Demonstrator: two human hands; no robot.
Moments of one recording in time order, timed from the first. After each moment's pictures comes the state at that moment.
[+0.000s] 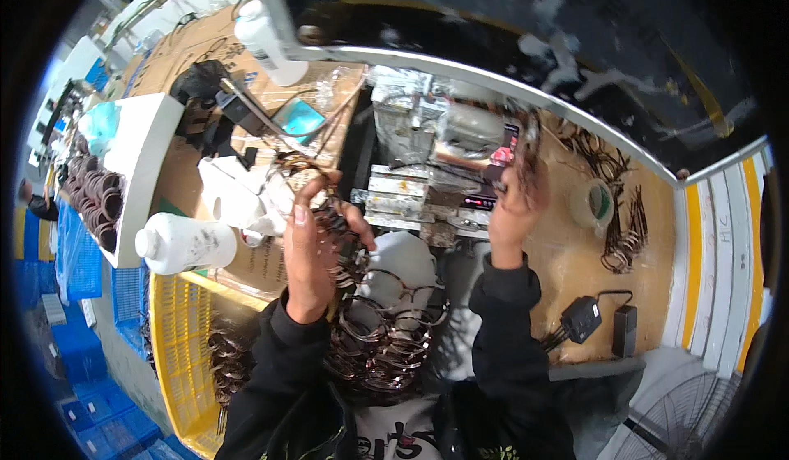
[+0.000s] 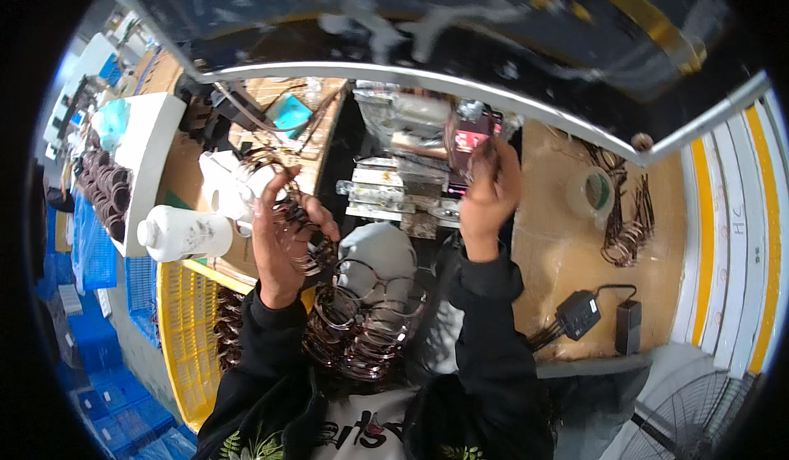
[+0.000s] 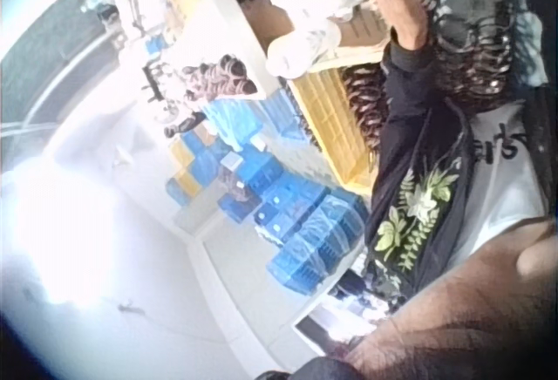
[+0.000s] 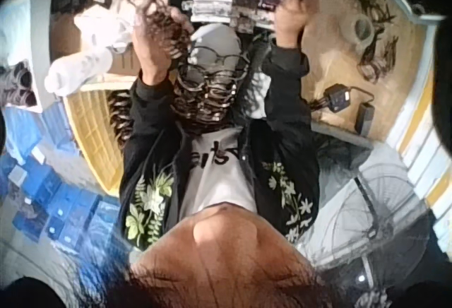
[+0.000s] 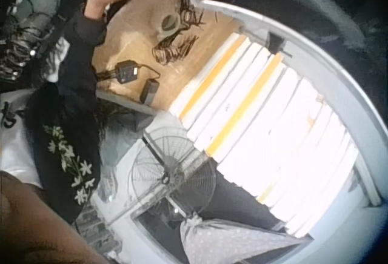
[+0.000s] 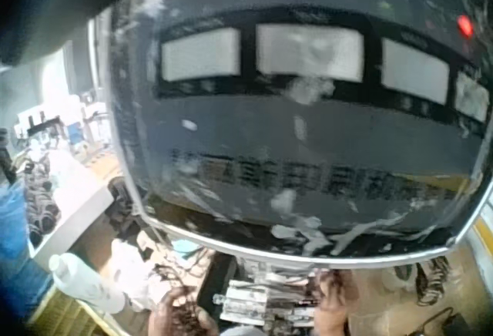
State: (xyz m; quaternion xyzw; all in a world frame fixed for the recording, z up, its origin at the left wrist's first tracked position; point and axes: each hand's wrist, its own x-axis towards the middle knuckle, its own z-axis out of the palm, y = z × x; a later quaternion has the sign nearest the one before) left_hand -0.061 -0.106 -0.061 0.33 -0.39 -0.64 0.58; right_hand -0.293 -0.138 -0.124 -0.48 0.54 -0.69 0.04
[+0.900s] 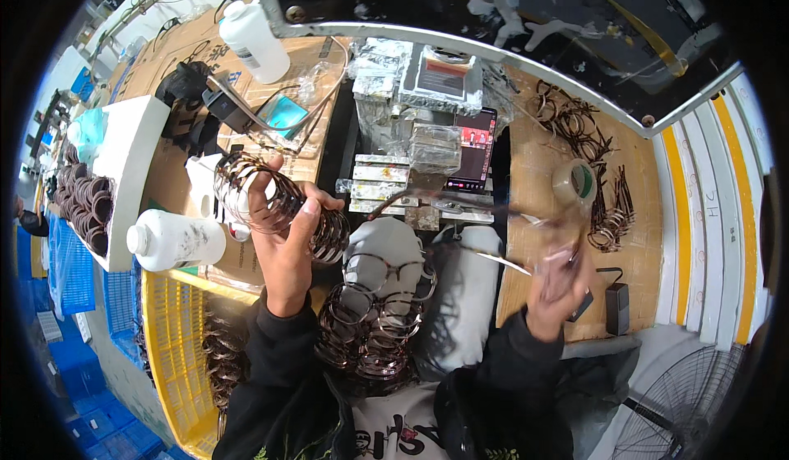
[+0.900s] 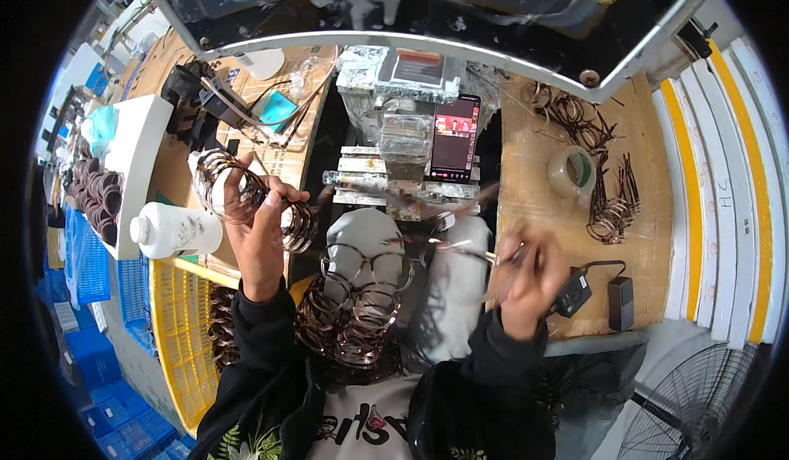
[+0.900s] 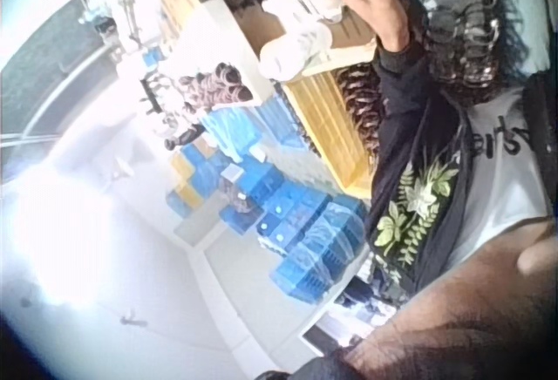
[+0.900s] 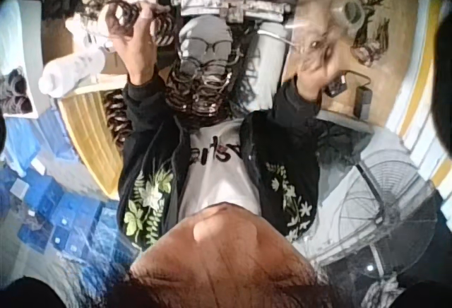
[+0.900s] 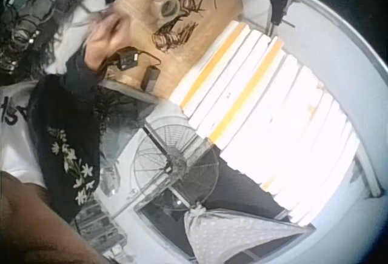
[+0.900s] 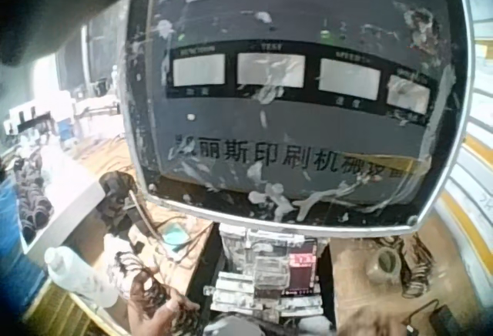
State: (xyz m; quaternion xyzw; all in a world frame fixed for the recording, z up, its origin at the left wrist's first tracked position) left_hand -0.053 -0.105 -0.056 0.33 -0.43 -0.55 0.63; right_hand -0.306 -0.011 -0.045 -0.45 0.47 -0.73 0.22
